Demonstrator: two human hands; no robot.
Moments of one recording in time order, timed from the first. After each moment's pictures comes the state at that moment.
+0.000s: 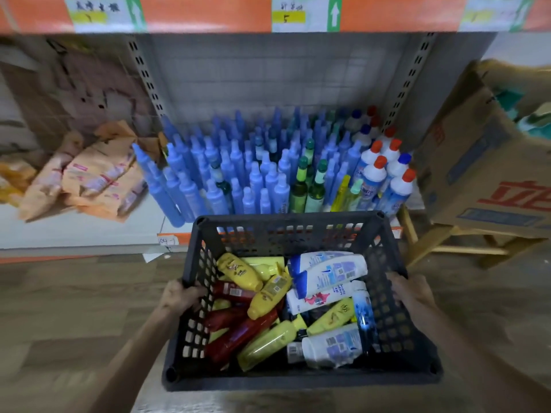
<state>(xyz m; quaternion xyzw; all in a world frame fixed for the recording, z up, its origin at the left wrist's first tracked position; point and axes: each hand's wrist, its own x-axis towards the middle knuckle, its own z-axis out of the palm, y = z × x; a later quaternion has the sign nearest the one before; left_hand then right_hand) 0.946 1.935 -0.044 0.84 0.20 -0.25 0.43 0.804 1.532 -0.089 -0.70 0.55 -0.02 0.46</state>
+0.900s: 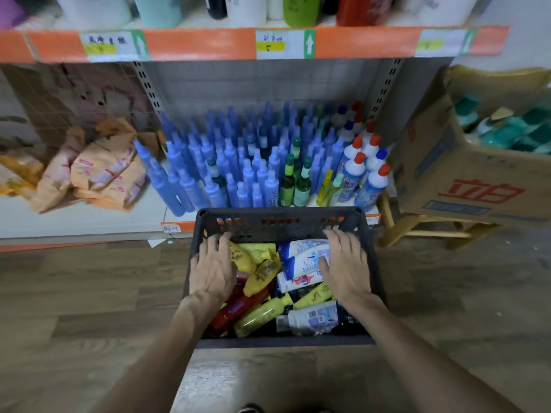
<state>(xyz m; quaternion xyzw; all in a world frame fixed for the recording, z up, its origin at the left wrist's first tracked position) 0.905 1.874 0.029 0.98 -0.13 -0.10 0.10 0.811 1.635 0.008 -0.97 0.20 0.01 0.11</state>
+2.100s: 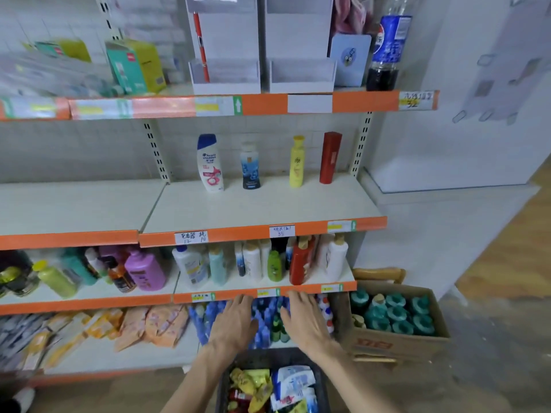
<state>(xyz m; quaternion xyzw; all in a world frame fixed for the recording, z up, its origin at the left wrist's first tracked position) 0.885 1.829 0.685 0.96 -0.23 -0.14 0.13 0.823 1.669 0.671 -0.97 0.12 -0.01 0.21</state>
